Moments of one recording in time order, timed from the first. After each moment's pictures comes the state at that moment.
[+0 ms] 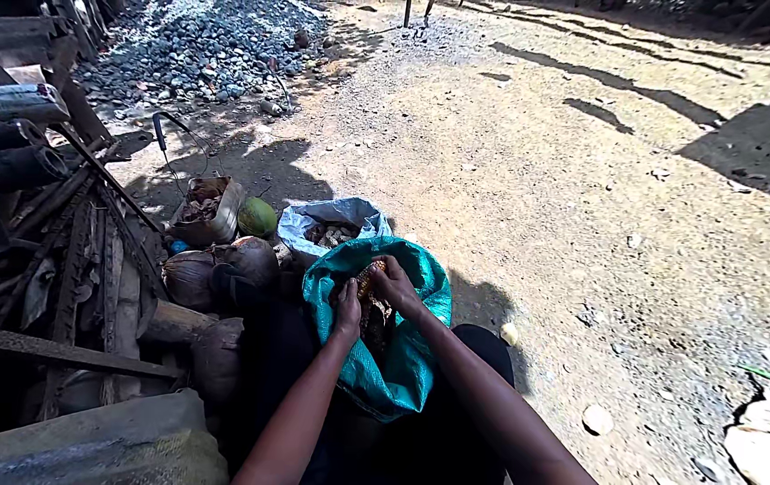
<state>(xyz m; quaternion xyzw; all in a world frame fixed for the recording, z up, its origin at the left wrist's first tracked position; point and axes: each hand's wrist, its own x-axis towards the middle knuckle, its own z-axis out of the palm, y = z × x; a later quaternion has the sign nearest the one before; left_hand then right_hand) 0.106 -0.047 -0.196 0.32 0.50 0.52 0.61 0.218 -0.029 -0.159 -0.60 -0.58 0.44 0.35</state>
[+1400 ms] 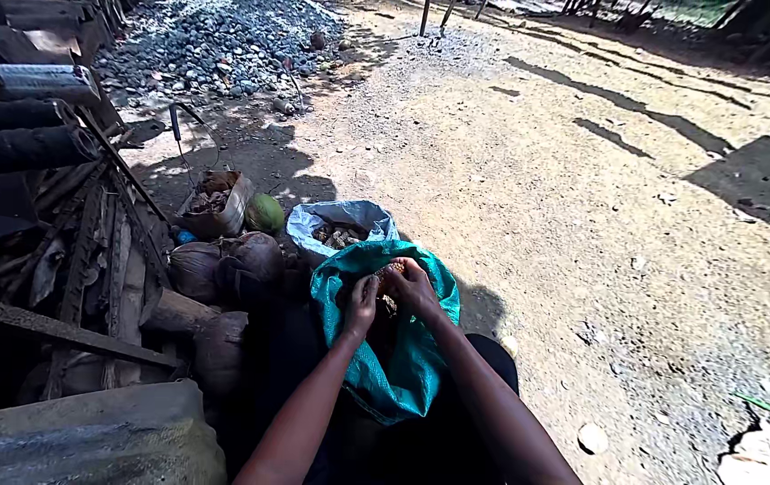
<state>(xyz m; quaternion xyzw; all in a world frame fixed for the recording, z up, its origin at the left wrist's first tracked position) 0.102 -0.047 -0.200 0.50 0.48 0.50 0.52 0.228 -0.030 -0.149 -0.61 -0.55 0.43 0.38</state>
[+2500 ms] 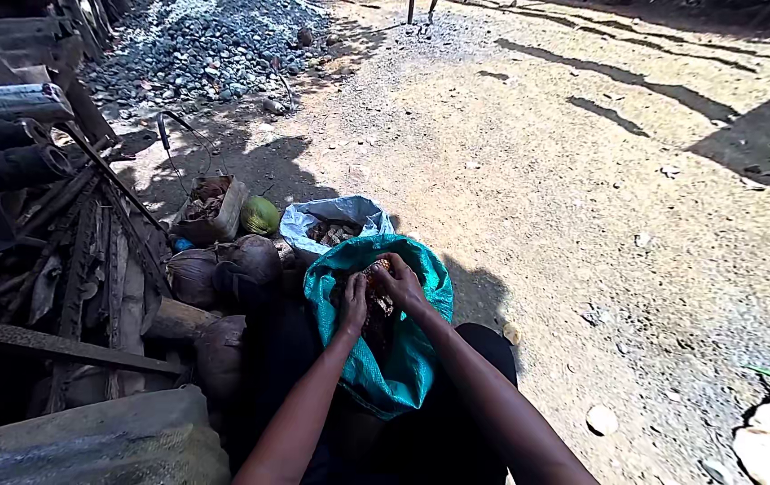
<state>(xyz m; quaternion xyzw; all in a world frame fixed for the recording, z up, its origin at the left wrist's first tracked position) 0.103 -0.048 -0.205 0.49 0.49 0.51 0.51 0.222 -0.036 -0.150 -0.60 -0.60 0.40 0.35</state>
